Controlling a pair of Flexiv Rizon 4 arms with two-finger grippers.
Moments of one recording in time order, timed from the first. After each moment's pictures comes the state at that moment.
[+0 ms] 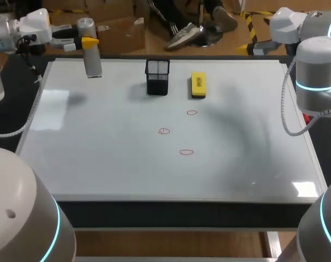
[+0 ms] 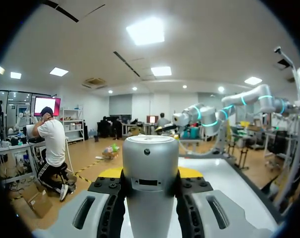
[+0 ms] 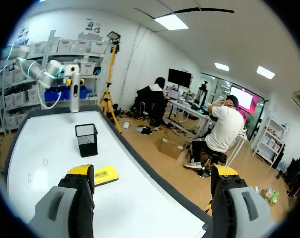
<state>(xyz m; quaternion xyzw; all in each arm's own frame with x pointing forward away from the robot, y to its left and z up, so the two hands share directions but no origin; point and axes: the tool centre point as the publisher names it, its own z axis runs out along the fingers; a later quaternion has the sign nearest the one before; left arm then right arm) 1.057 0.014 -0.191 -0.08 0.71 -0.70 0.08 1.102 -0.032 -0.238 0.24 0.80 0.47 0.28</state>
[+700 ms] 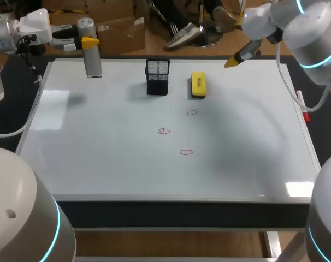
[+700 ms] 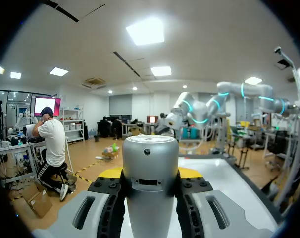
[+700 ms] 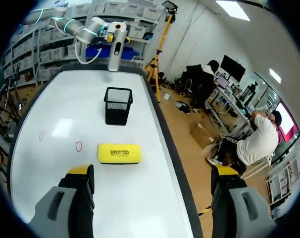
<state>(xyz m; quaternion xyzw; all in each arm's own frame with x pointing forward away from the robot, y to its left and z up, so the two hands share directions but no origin) 1.057 0.014 -0.191 -0.08 0.71 -0.70 0.08 1.101 0.023 -0.282 0.06 0.92 0.34 0.18</state>
